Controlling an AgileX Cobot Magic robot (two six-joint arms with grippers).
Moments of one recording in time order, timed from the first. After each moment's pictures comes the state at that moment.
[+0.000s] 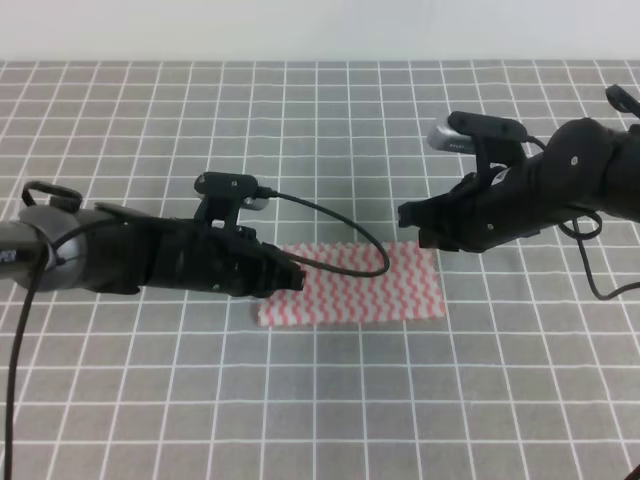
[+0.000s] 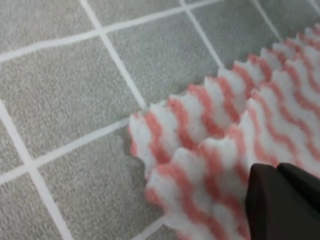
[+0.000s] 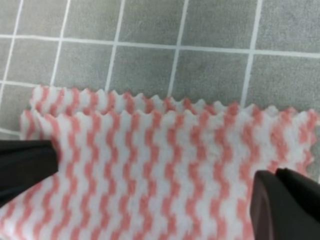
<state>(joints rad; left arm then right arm) -0.35 1.95 -1.09 -1.47 0.45 1.40 0.38 1.85 -1.27 0.49 0.50 -0.08</state>
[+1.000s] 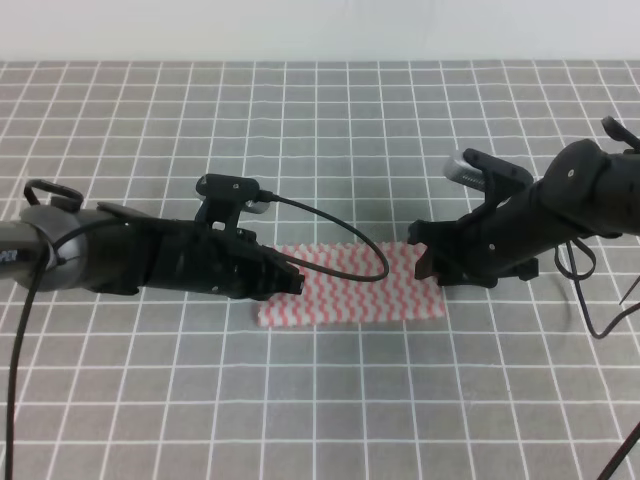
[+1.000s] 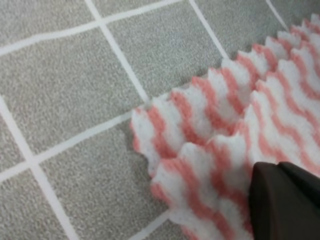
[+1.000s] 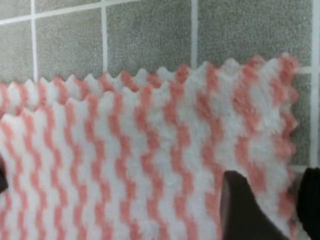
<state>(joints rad) -0.35 1.96 -1.10 -1.44 0.44 1.38 0.33 1.98 -1.27 0.65 0.56 -0.12</state>
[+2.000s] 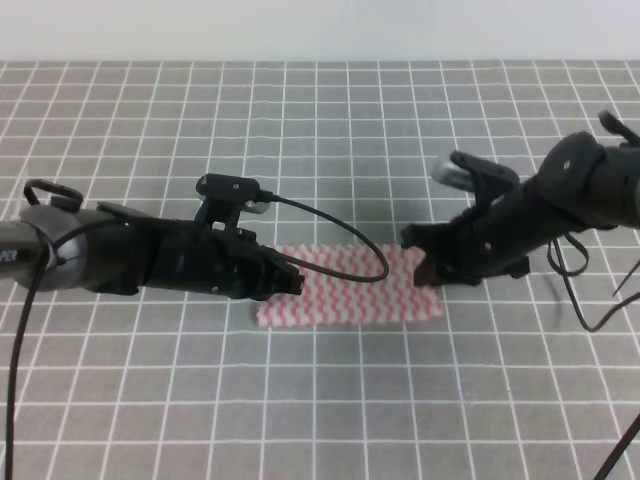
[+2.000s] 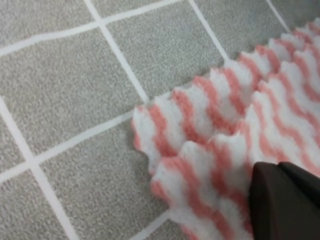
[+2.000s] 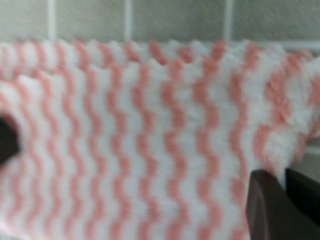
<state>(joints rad) -0.35 1.97 -1.10 -1.43 0.44 1.38 0.33 1.98 -1.33 0.69 0.65 -0.18</state>
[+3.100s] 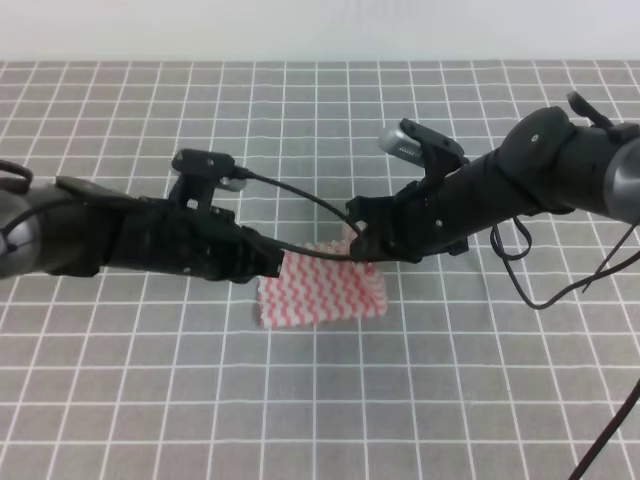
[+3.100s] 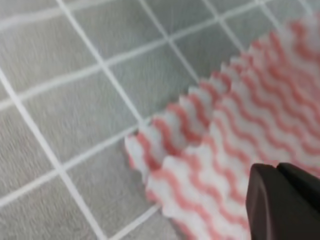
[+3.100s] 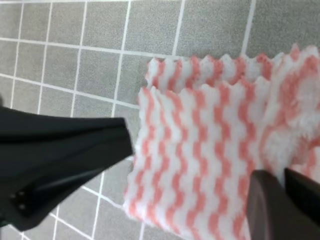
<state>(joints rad) -0.29 1.90 -1.10 -1.34 0.52 1.34 0.41 1.98 -1.42 0.87 0.69 -0.30</state>
